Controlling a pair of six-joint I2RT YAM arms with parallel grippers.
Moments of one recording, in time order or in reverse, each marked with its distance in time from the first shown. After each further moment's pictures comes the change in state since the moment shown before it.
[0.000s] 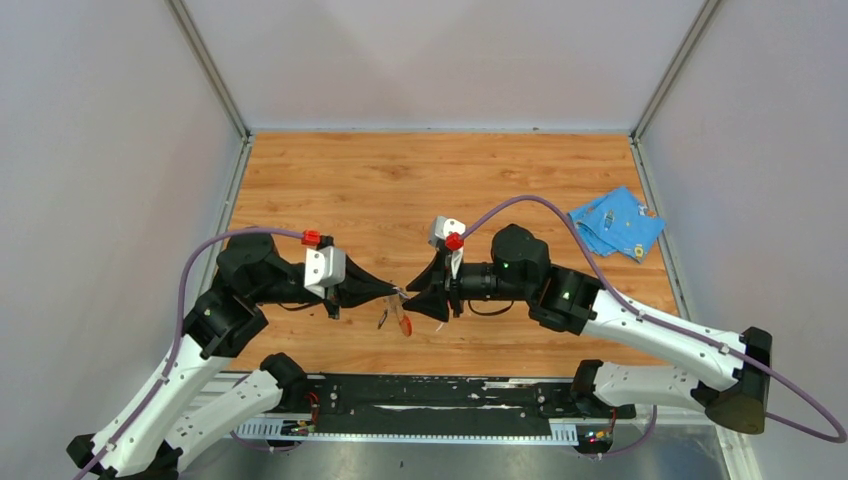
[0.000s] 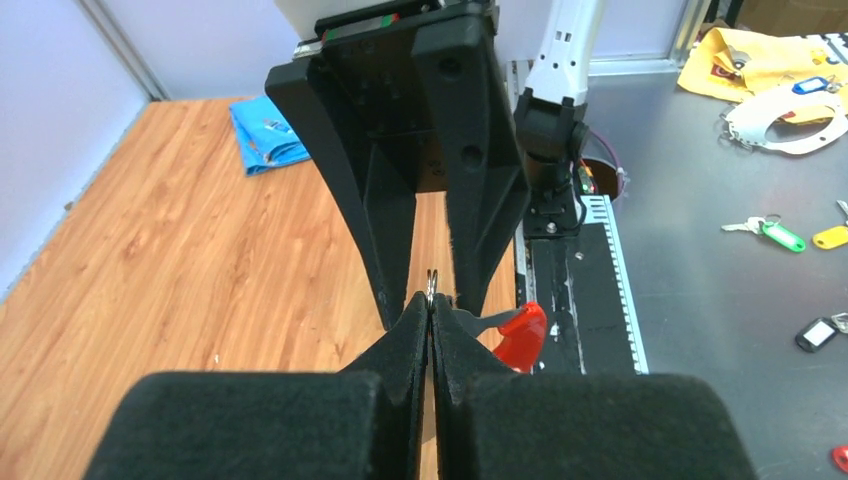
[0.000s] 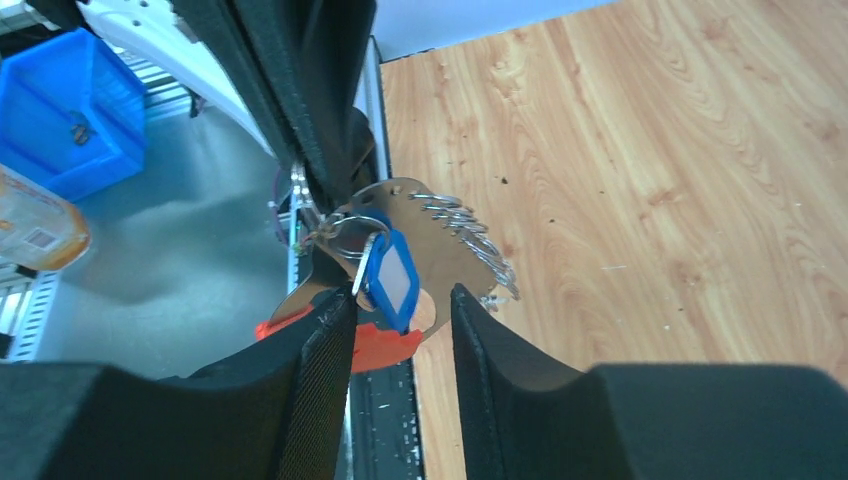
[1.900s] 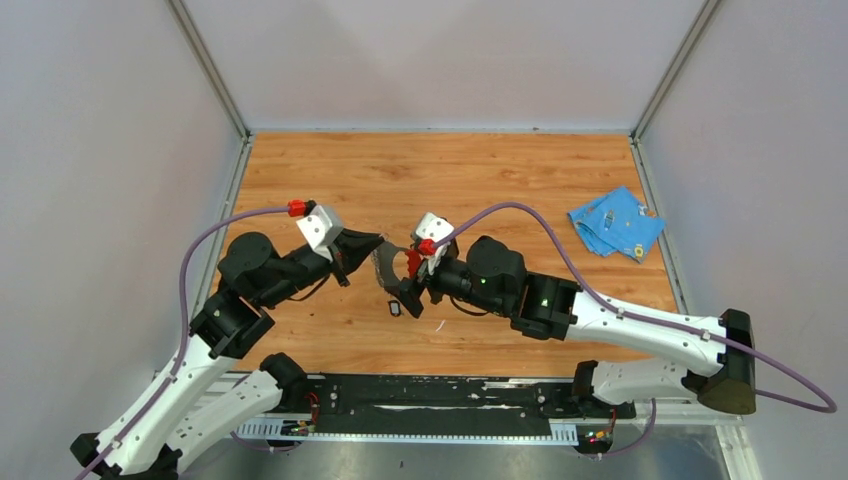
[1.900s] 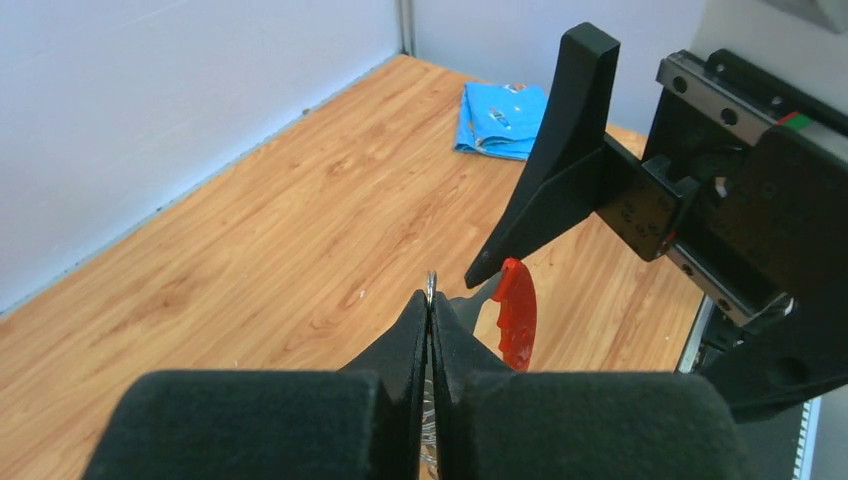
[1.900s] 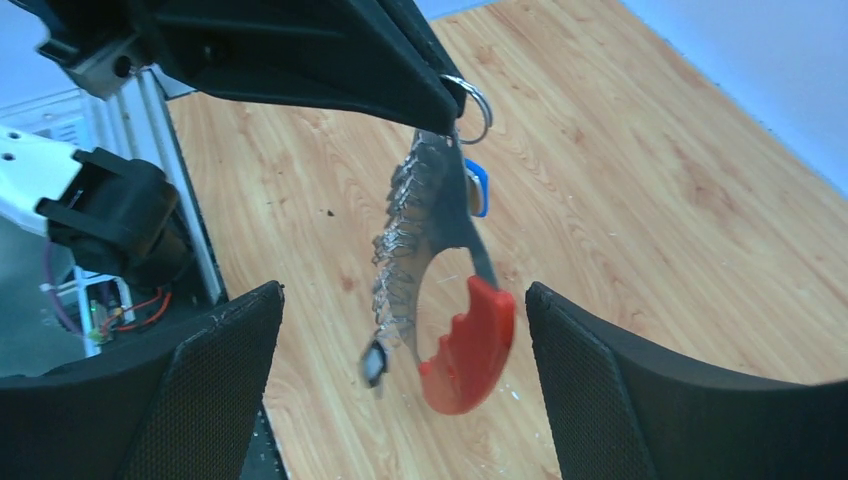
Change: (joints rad) left arm 0.000 -0.018 -0.077 0.175 -0.550 -0.159; right arm 0.142 0.093 0.058 0.052 0.536 -0.132
